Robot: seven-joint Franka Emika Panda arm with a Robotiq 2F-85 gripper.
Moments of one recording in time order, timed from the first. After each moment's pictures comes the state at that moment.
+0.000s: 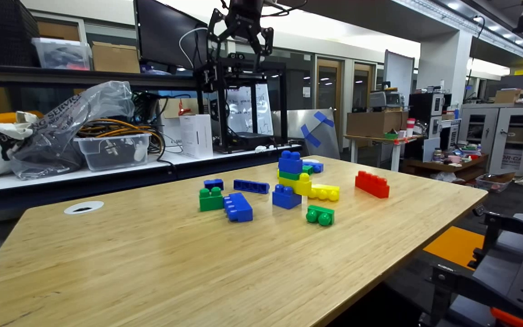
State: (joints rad) arm 0.12 0.21 0.14 -1.77 0.17 2.12 0.46
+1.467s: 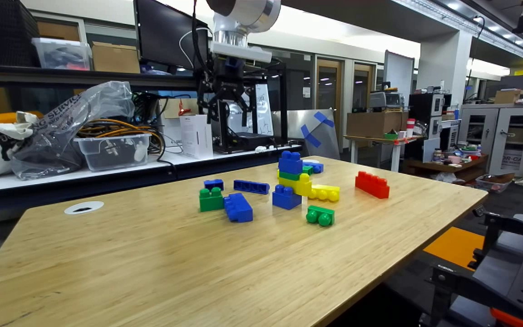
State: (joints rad) arm 0.17 0.58 0.10 -1.51 0.10 2.09 0.45
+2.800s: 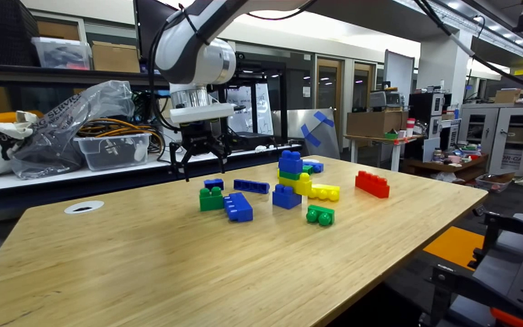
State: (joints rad) arm 0.39 0.99 0.00 -1.12 -0.05 2.02 0.59
